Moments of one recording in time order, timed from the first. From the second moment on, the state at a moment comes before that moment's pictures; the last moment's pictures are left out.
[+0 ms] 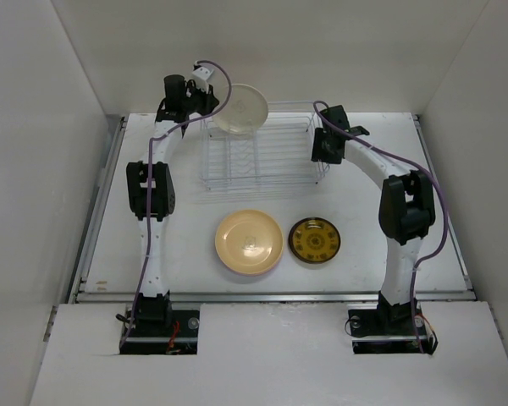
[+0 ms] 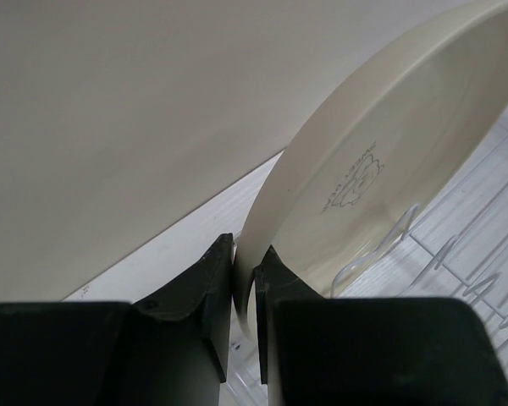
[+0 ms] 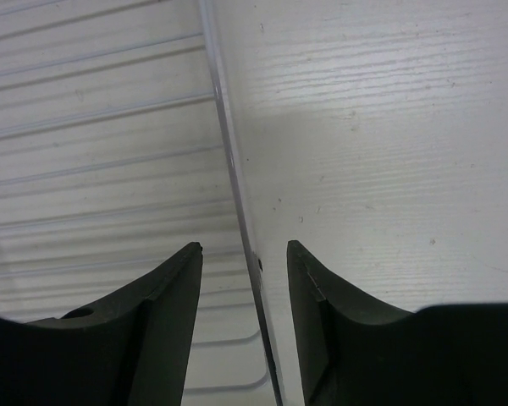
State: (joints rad) left arm -0.07 2.47 2.27 -0.06 0.56 0.17; right arm 0.29 2.05 1.72 -0.58 0.17 0.37
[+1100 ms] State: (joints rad) left arm -0.07 2.35 2.06 0.04 0.65 0.34; right arm 0.30 2.06 1.69 -0.57 0.15 0.39
